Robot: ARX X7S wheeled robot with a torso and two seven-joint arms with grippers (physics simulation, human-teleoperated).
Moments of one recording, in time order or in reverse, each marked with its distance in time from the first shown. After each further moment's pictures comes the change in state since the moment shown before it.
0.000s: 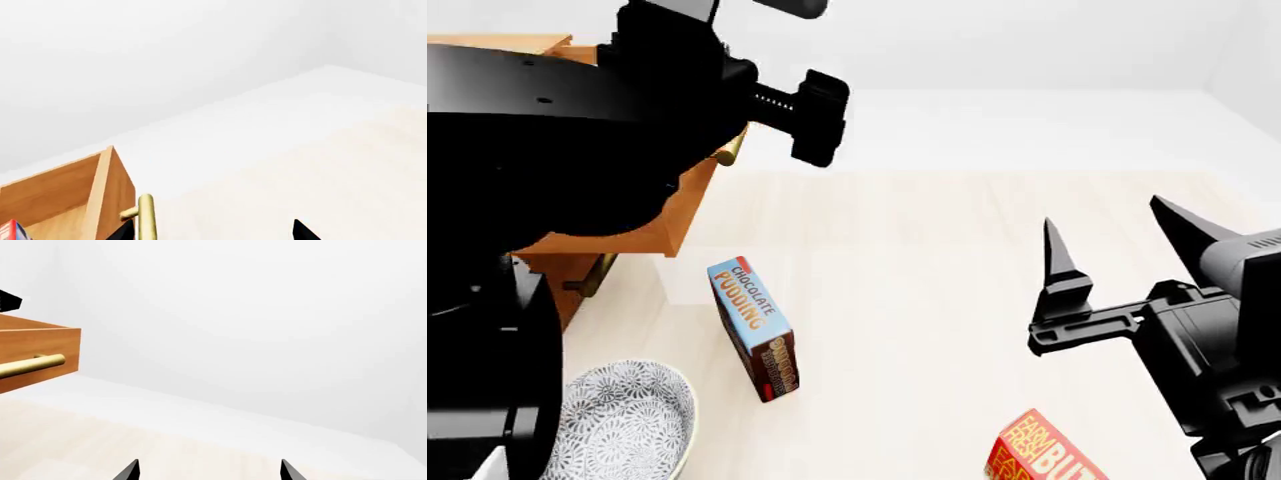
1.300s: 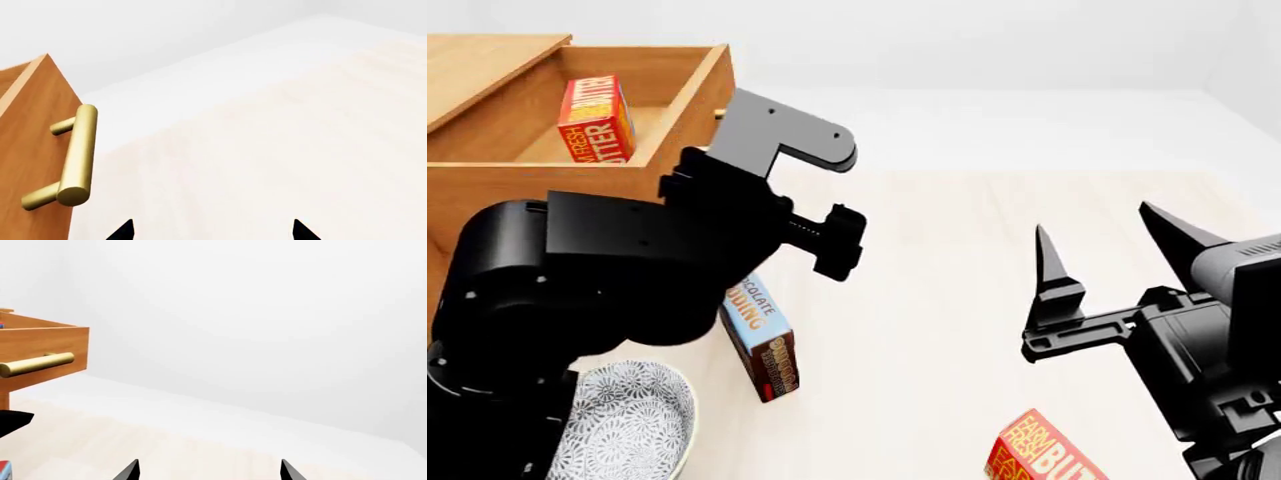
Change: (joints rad) left arm 0.243 -0.089 0.210 0.046 -0.156 0.202 -0.134; right arm -0.026 -0.013 0.002 0.003 -0.014 -0.013 -0.016
